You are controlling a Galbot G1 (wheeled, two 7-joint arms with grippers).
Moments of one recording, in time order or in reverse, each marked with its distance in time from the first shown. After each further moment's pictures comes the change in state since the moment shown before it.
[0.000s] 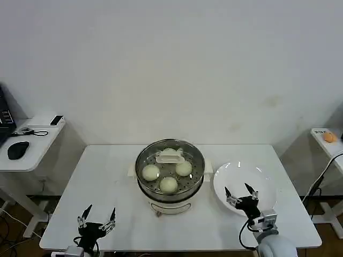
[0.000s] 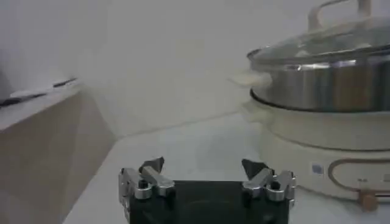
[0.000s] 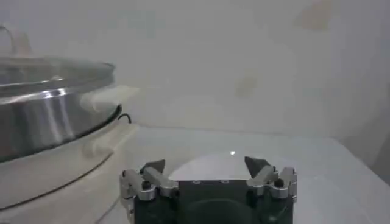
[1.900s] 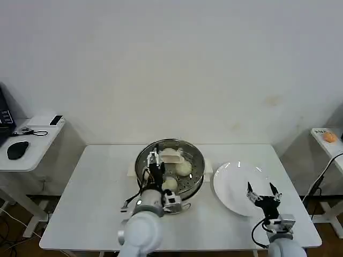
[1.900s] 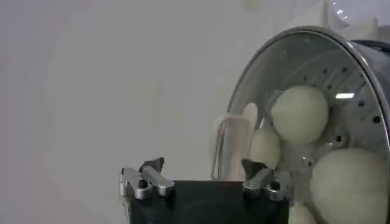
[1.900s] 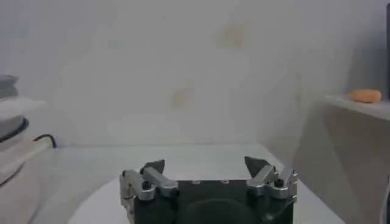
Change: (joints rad) left arm -0.559 -0.097 0.611 -0.074 1.542 0.410 0.422; right arm 0.006 0.235 0.257 -0.058 -0.148 0.084 -0.075
